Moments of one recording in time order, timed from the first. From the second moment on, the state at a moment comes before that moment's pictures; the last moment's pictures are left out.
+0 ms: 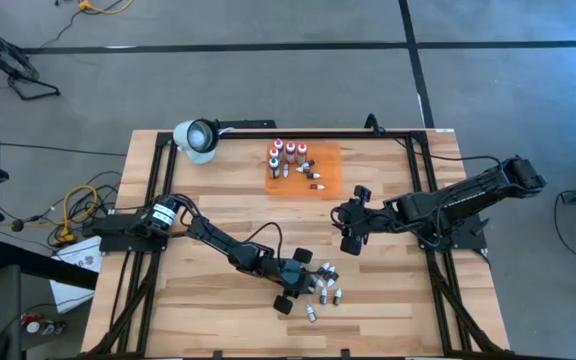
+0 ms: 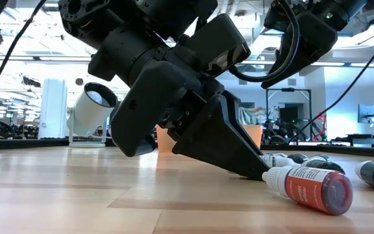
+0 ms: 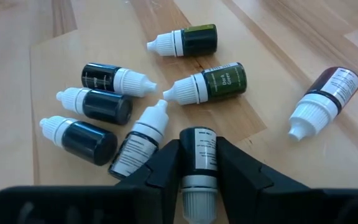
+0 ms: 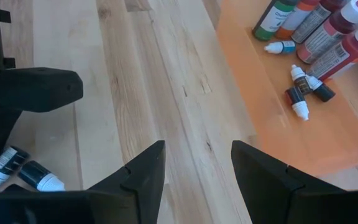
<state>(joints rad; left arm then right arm) -0.30 2.19 1.18 0.26 -0.01 0.14 0.23 1.26 0.78 -0.41 0.42 0.24</state>
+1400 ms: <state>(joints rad) -0.37 2.03 1.18 -0.03 -0.58 0.23 0.23 1.26 0.78 -0.41 0.42 0.24</state>
